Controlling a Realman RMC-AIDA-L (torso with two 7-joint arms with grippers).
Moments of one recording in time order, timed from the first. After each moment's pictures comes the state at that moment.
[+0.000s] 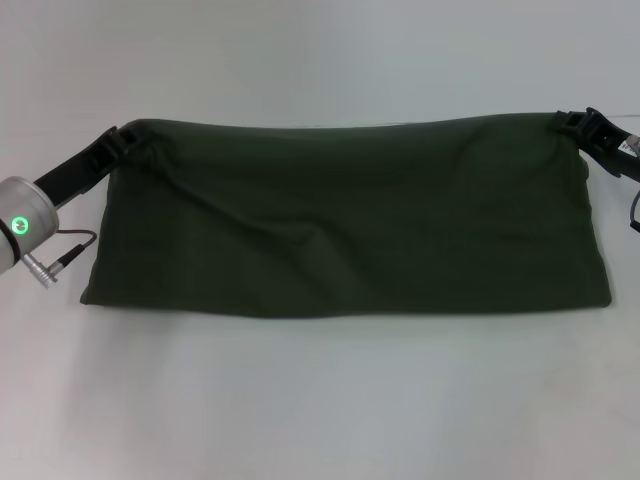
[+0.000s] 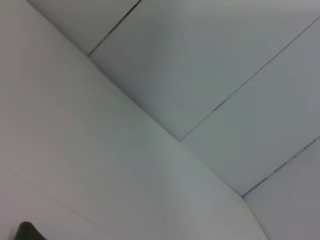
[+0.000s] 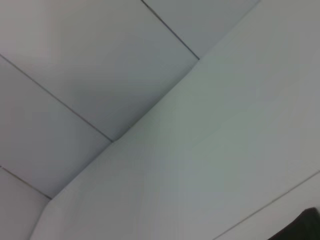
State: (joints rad) left arm -0.73 -2.15 0.10 0.43 1.98 0.99 -1.78; right arm 0.69 2.07 -0.37 -0.44 -1.85 -0.82 1.94
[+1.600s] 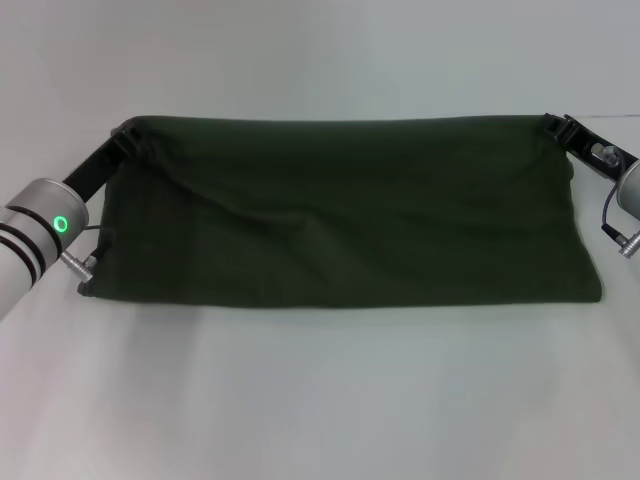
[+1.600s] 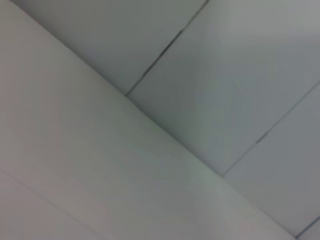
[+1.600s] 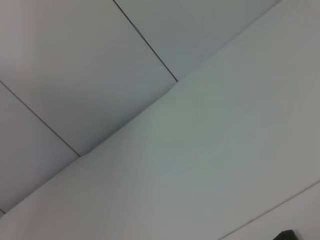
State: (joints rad) left arm -0.78 -2.16 0.10 0.26 1.66 0.76 -1.41; right arm 0.75 2.09 -0.37 -0.28 -1.59 -0.63 1.56
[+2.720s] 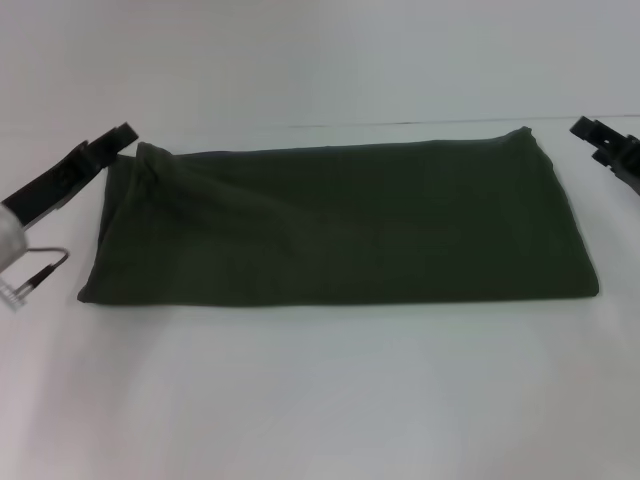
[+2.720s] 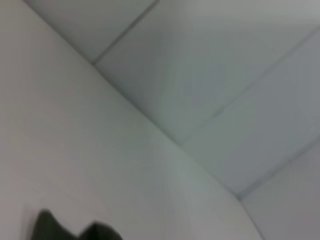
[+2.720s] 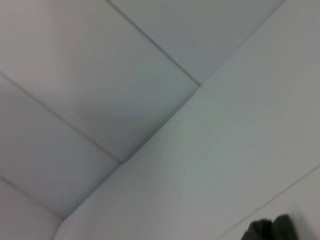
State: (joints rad) left arm -0.59 -2.13 0.41 0.50 1.73 1.01 -1.84; right arm 0.57 2.01 -0.47 -0.30 -1.53 -0.93 1.70
